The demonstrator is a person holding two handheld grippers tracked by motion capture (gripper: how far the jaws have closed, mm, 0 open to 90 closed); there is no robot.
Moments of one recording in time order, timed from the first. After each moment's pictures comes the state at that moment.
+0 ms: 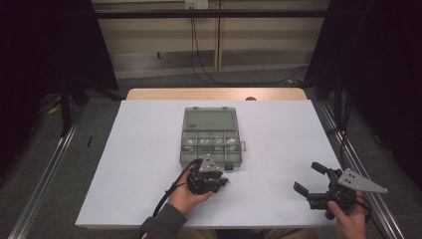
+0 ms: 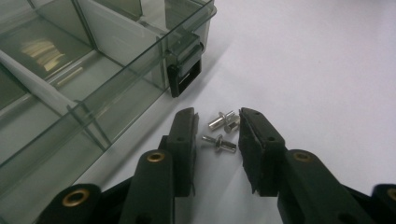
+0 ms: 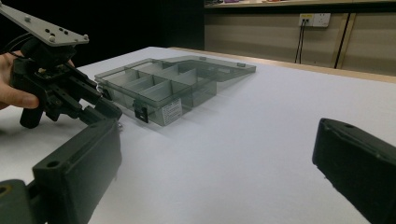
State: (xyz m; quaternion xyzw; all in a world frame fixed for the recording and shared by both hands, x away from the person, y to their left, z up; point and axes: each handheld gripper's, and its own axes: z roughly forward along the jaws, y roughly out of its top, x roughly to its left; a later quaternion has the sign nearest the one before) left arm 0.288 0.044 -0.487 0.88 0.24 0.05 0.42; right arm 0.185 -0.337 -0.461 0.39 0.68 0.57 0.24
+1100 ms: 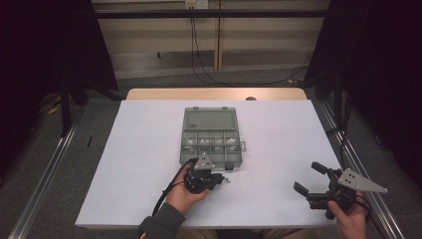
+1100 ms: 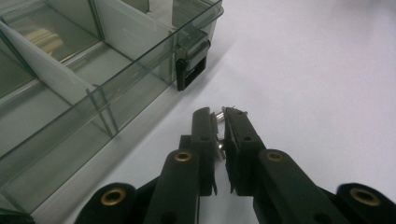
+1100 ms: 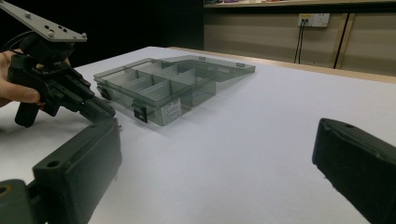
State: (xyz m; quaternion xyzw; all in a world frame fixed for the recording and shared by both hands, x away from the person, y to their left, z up) left arm 0.290 0.053 -0.485 0.87 0.26 0.03 0.42; right arm 0.185 -0.337 -0.461 0.39 0.68 0.57 0.24
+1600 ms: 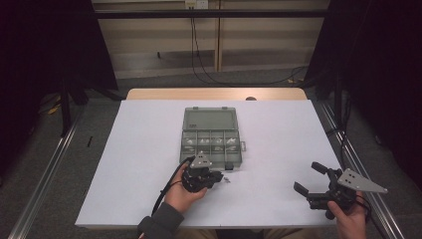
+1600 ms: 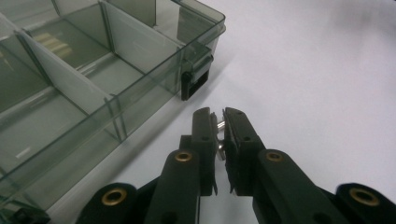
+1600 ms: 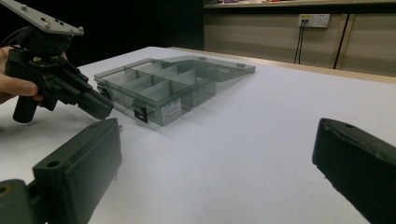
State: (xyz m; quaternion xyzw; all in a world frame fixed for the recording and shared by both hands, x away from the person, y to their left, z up) left arm 0.291 0.059 -0.480 0.85 0.27 0.02 0.44; right arm 0.185 -0.337 -0.461 0.39 0.68 0.57 0.24
